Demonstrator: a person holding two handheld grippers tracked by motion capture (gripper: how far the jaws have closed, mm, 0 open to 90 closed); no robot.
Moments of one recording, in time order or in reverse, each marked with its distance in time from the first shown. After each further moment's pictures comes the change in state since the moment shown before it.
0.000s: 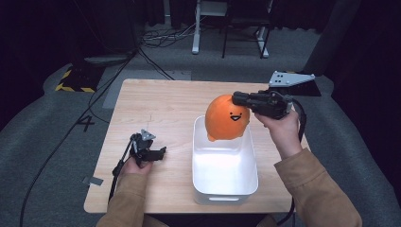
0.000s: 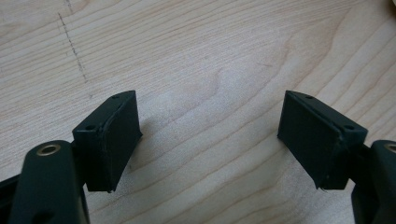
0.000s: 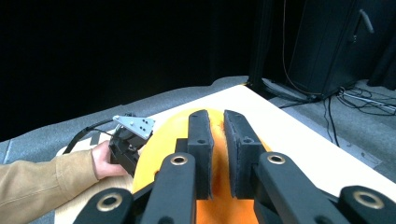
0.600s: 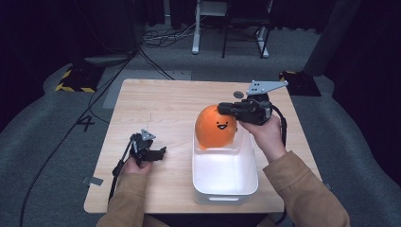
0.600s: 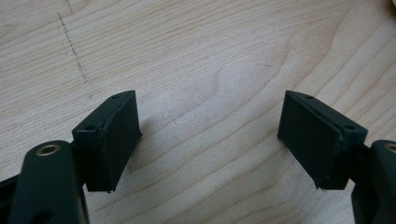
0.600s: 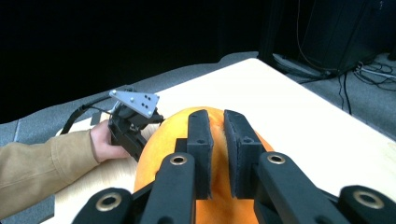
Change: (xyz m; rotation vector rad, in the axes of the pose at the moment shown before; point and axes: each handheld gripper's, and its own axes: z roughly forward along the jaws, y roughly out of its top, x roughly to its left) left arm 0.000 0.000 0.000 0.001 -0.002 0.000; right arm 0.006 -0.022 0.043 0.098 0.024 0.018
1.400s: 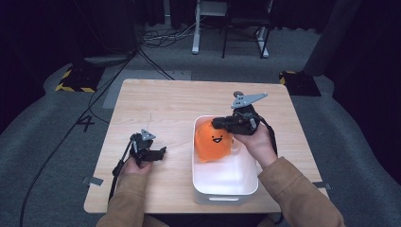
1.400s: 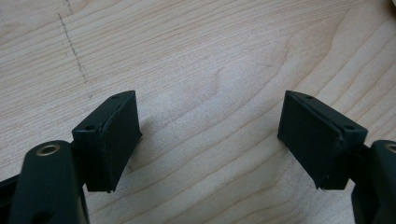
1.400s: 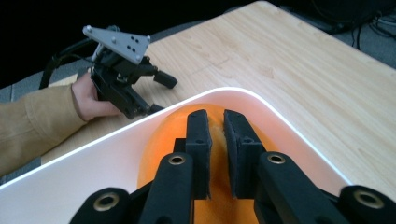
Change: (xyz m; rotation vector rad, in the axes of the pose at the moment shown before) left arm 0.000 0.000 0.000 0.000 0.000 0.000; right arm -0.001 -0.036 0.037 0.171 0.001 0.010
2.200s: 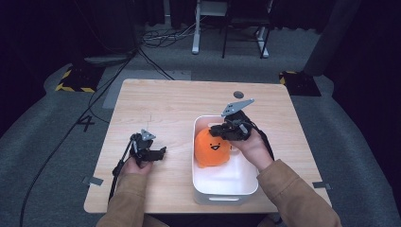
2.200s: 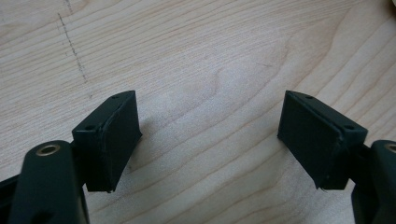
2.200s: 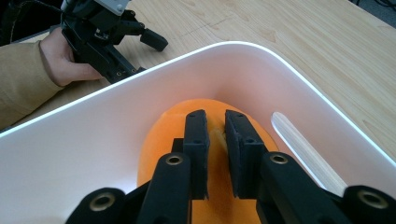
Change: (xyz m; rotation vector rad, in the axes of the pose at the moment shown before) left arm 0.000 0.000 0.000 0.000 -0.001 0.000; right arm 0.008 -0.010 0.023 0.144 -0.047 -0.017
